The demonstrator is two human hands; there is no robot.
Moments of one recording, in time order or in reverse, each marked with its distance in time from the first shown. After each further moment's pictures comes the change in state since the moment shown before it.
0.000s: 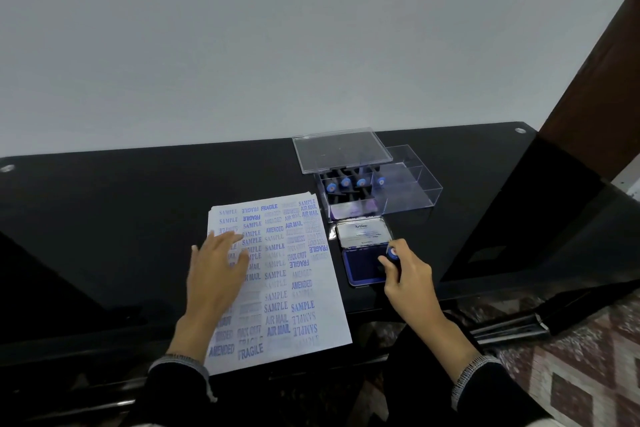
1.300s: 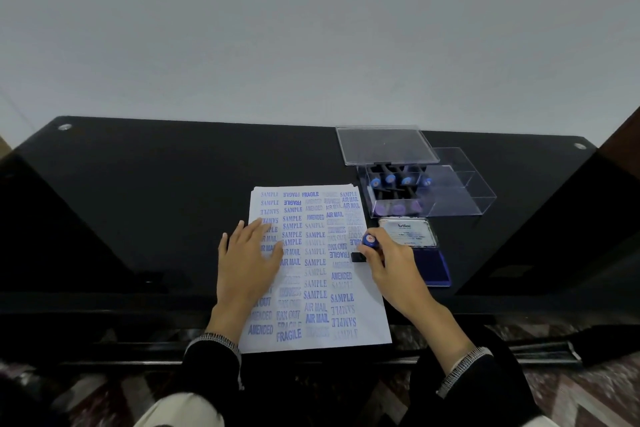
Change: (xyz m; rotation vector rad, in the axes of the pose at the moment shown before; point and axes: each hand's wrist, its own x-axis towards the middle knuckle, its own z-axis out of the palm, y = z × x) left_hand -0.008 -0.031 0.007 0.131 0.010 -0.021; right_hand 0.024 -0.069 0.047 0.138 -0.344 -0.020
